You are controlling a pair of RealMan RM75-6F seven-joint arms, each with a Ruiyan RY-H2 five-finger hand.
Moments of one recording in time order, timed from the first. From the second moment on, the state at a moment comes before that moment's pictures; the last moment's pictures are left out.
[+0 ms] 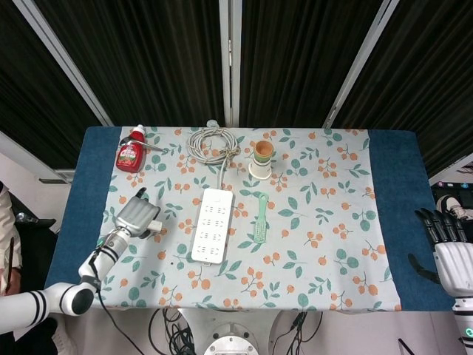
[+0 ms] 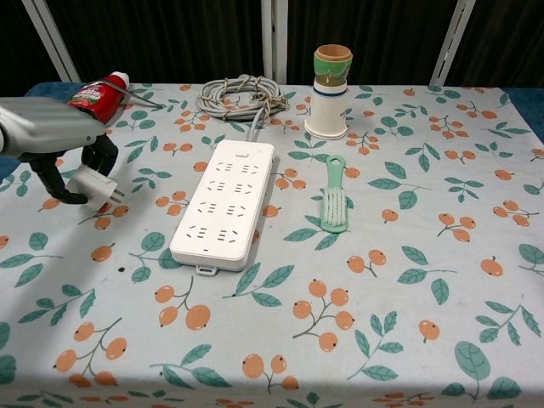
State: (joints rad) left arm -0.77 -1.37 -0.06 -1.55 0.95 0.83 0.69; right arm 0.07 -1.06 0.04 -1.54 -1.56 1.51 0.09
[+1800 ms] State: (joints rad) left arm -0.53 -1.61 -0.02 -1.17 1.38 1.14 -0.28; right arm 0.07 -1.06 0.04 -1.55 -1.56 1.51 0.09
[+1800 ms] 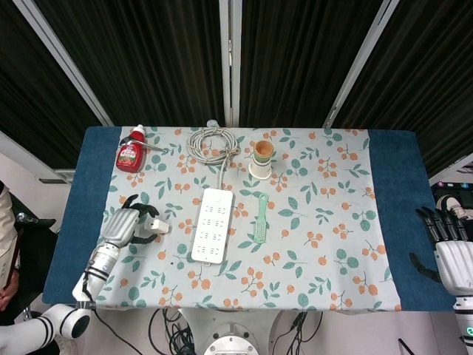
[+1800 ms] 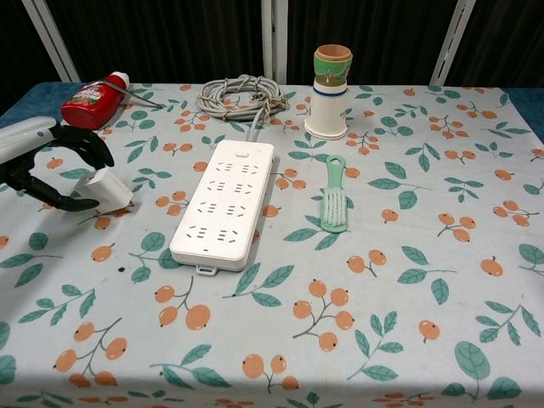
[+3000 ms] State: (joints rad) left arm -0.56 -1.53 -0.09 -1.25 1.45 1.11 -0.25; right arm 0.06 -1.04 0.05 -1.59 -1.57 1.55 0.05
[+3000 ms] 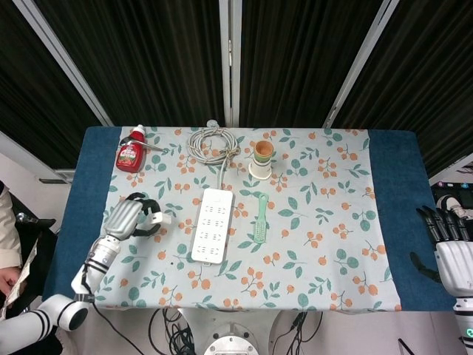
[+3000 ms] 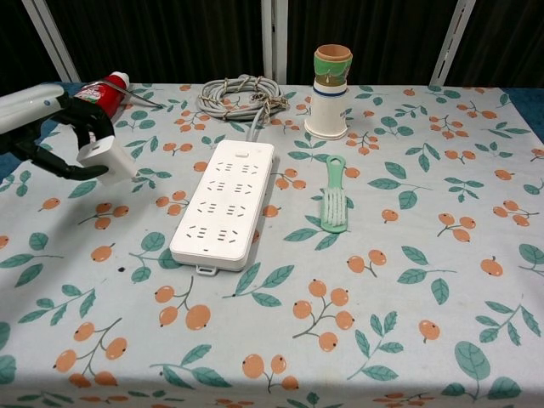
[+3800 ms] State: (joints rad) left arm -0.84 -1.49 -0.20 -1.55 1.08 0.84 0.42; right arm 0.03 -1.02 0.01 -1.60 -1.61 1.54 0.04
